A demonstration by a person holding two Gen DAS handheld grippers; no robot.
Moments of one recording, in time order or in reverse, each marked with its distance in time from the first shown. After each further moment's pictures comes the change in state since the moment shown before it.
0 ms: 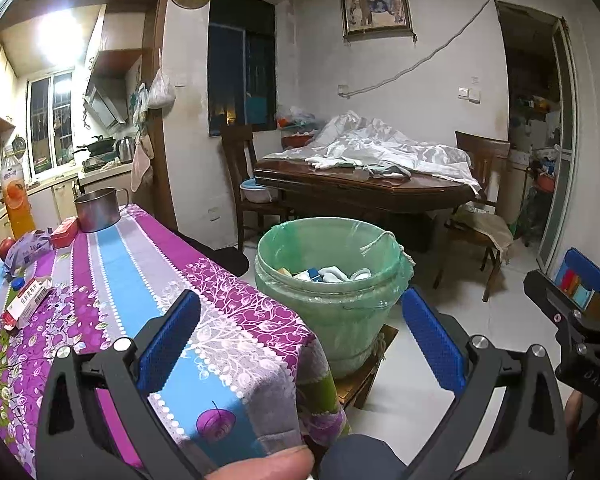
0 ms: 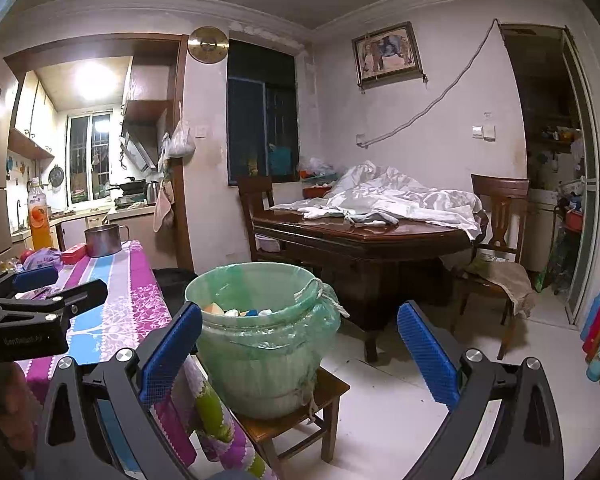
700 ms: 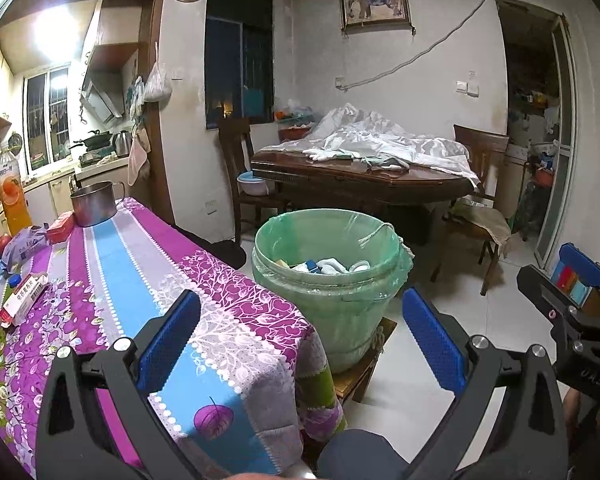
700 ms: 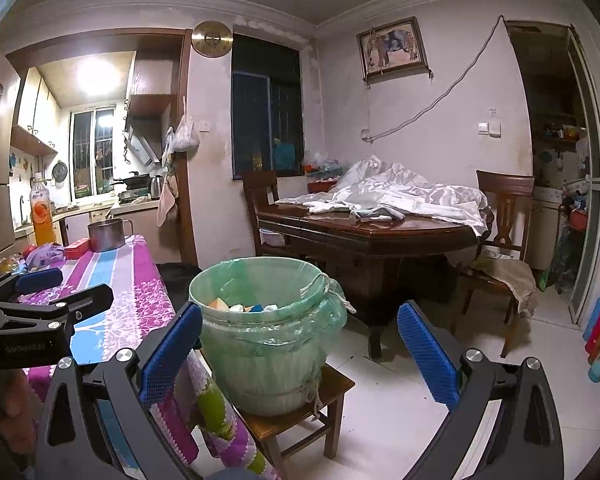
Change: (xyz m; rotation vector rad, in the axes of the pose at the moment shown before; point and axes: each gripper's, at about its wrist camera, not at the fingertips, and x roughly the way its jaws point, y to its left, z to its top) left arm 0.004 0.000 -0.004 0.005 0.026 -0.003; right arm 0.013 0.007 0.003 -0.006 0.021 0.016
